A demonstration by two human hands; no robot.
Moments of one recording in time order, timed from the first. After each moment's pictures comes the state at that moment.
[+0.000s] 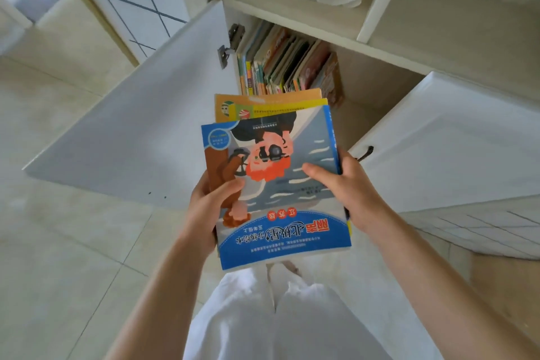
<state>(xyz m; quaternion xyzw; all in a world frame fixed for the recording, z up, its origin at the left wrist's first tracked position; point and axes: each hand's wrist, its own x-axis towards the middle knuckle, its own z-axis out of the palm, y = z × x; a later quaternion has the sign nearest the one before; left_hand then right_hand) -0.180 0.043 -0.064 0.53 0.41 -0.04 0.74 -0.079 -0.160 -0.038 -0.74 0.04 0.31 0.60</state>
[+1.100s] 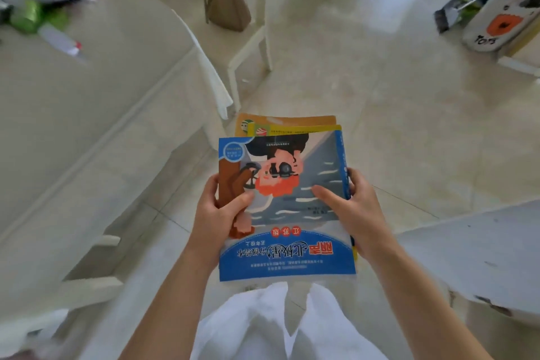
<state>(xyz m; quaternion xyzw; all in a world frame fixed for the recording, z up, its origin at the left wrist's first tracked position) -0.728 -0.124 -0.024 0.16 0.71 0.53 0.44 -0.540 -0.021 -0.010 -0.56 -0.51 0.60 0.24</state>
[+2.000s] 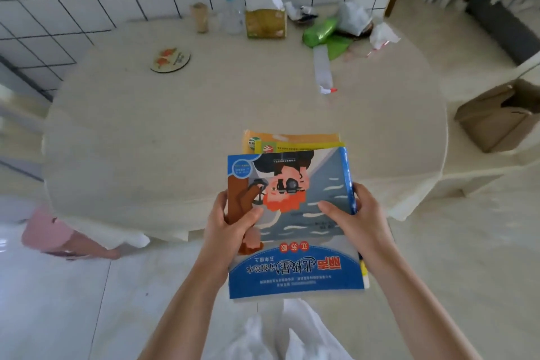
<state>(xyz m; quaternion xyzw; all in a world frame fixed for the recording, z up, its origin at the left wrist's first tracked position) -1.065 -0.155 -0.031 -0.18 0.72 0.65 0.17 -1.039 0.058 -0.010 -0.28 -0.74 0.61 -0.04</state>
